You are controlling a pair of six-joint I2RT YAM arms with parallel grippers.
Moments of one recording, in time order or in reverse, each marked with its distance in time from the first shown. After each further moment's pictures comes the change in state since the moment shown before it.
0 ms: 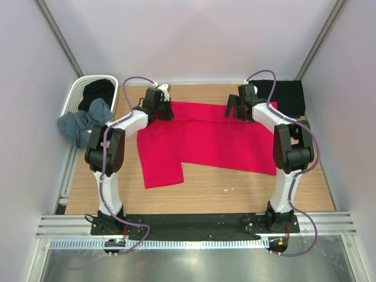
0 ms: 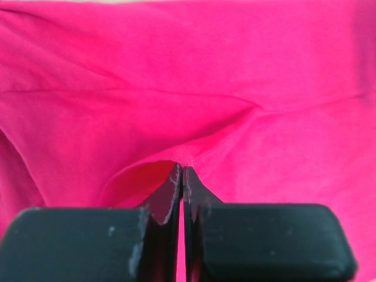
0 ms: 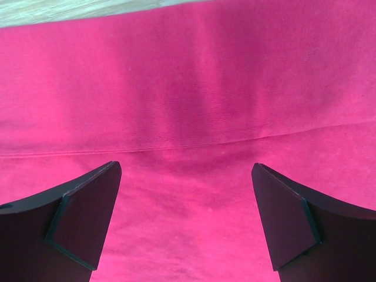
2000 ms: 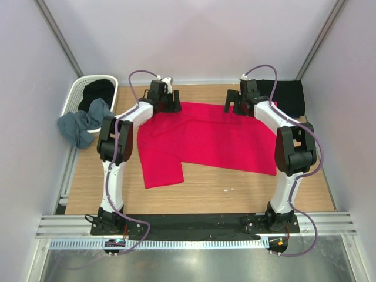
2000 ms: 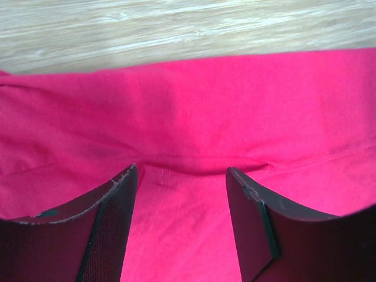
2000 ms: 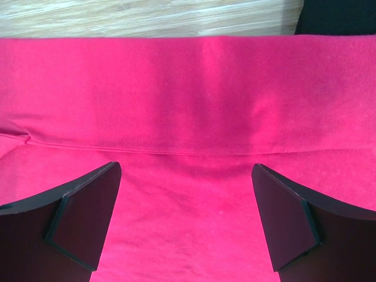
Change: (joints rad) left arm 0.015 0.201 0.279 -0.075 -0.002 -0.015; right arm 0.000 -0.038 0.026 0.019 -0.064 -0.068
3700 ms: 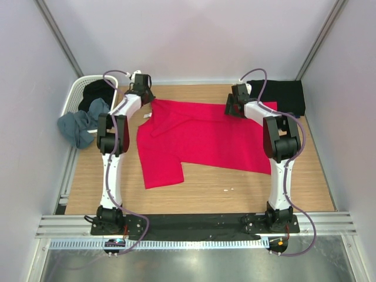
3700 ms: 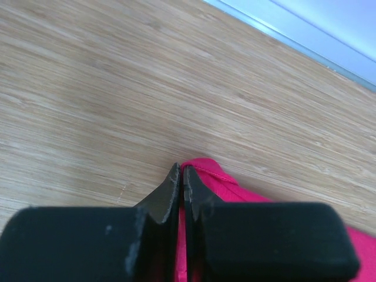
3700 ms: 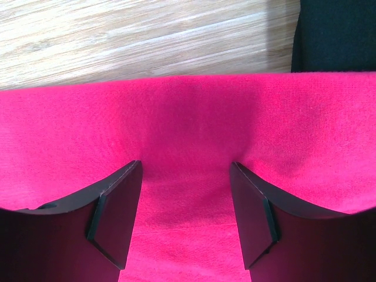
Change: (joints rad) left arm 0.166 0.220 0.308 -0.120 -0.368 -0.259; right arm 0.007 0.265 0.122 0.082 0.163 0.048
